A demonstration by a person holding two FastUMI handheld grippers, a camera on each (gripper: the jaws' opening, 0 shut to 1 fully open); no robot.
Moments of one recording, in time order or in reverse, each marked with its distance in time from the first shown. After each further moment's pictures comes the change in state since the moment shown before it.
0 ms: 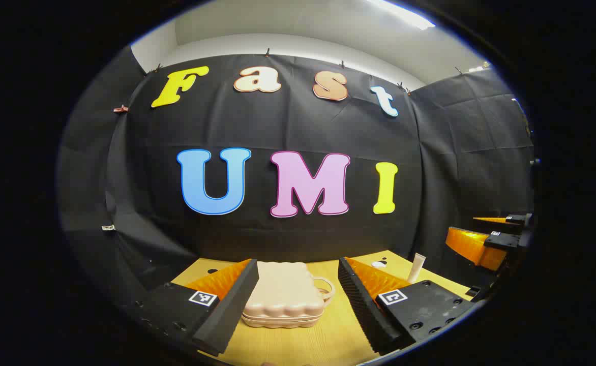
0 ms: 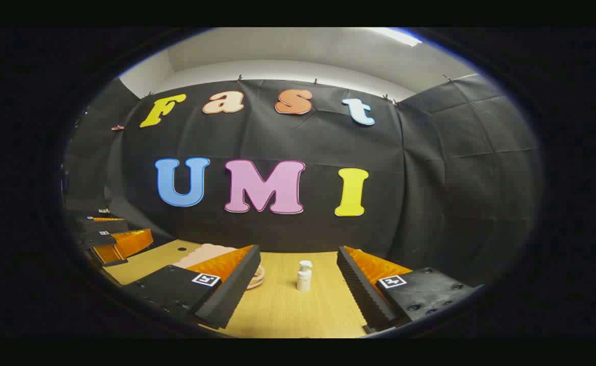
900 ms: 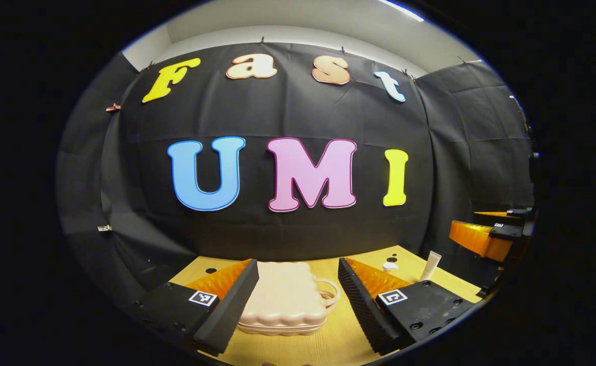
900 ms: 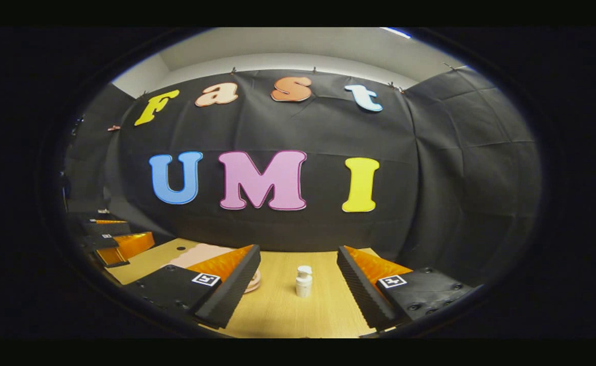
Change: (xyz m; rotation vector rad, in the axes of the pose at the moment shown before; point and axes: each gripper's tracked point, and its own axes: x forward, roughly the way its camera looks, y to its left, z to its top) left arm 0.074 -0.020 -0.016 0.026 0.054 0.024; right arm 0.078 -0.023 -0.018 0.022 0.043 0.058
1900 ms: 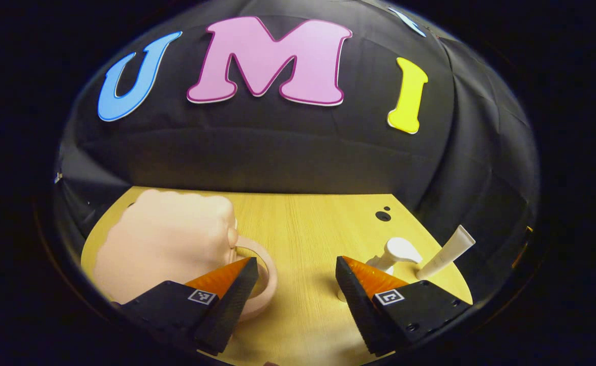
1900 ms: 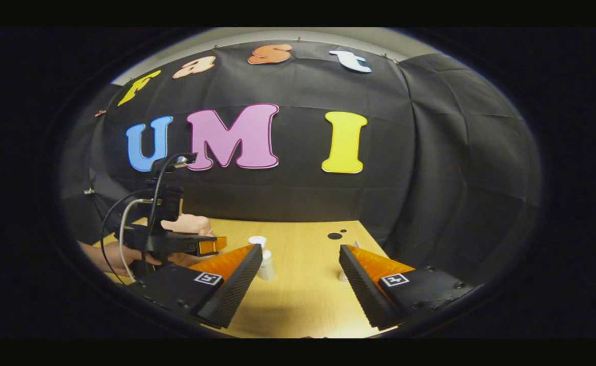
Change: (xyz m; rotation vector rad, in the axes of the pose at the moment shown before) left arm 0.233 -0.143 -0.204 -0.123 0.507 -0.064; right arm 0.069 -0.109 -0.118 -0.063 0.225 -0.043
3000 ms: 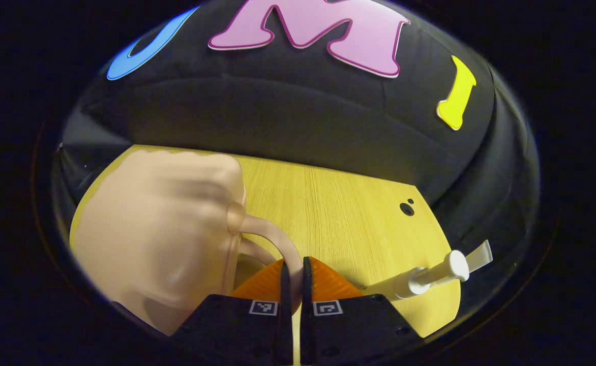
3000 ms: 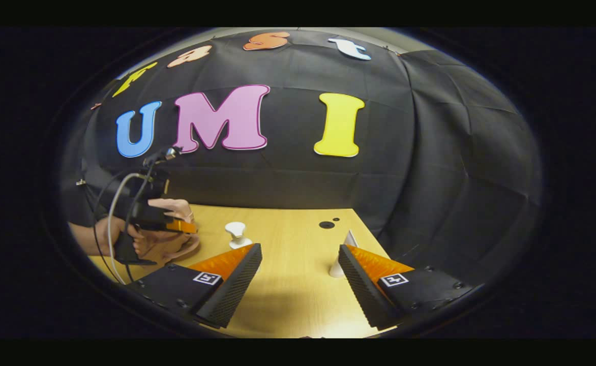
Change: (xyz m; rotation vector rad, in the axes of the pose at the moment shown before) left arm 0.010 0.051 0.021 -0.131 0.118 -0.003; right arm 0.025 0.003 -0.024 0.030 0.083 0.013
